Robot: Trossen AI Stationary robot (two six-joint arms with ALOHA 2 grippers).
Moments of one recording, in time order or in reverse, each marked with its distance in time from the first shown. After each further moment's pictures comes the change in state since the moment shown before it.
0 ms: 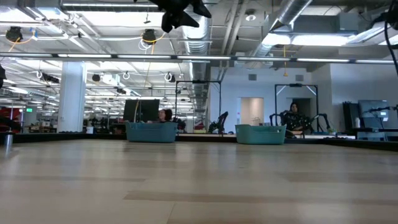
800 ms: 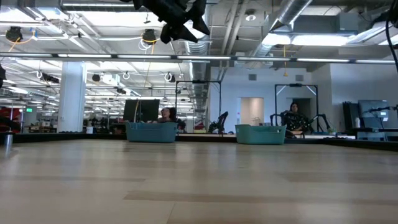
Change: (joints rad) left arm 0.034 0.044 0.000 -0.097 0.003 -0.019; right arm 0.000 0.019 -0.047 -0.011 0.034 -0.023
